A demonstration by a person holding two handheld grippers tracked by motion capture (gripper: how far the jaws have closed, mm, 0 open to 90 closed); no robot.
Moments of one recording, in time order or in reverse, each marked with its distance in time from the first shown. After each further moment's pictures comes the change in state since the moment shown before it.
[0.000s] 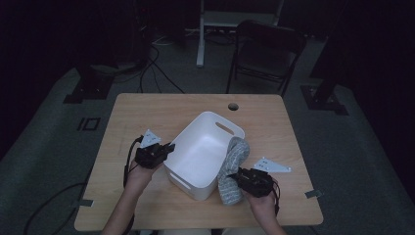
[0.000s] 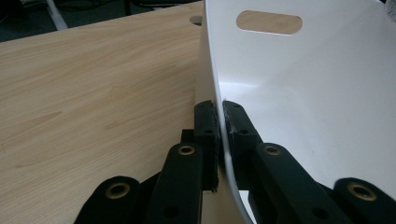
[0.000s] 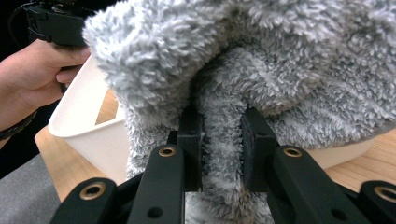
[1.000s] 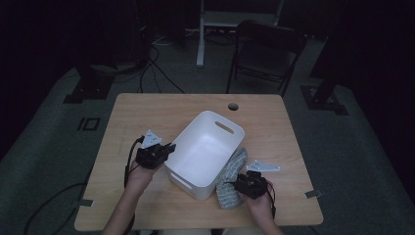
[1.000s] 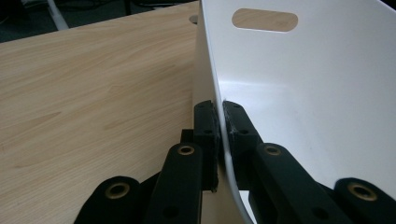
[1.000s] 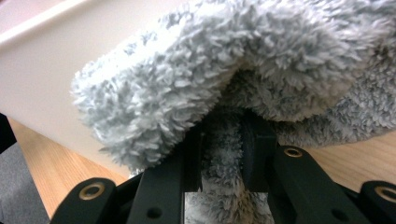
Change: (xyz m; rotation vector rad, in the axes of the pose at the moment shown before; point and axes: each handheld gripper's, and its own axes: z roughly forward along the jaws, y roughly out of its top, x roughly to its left) left arm -0.003 0.001 0.001 0.004 0.005 0.008; right arm -0.019 -0.028 0.026 0.160 -0.033 0.058
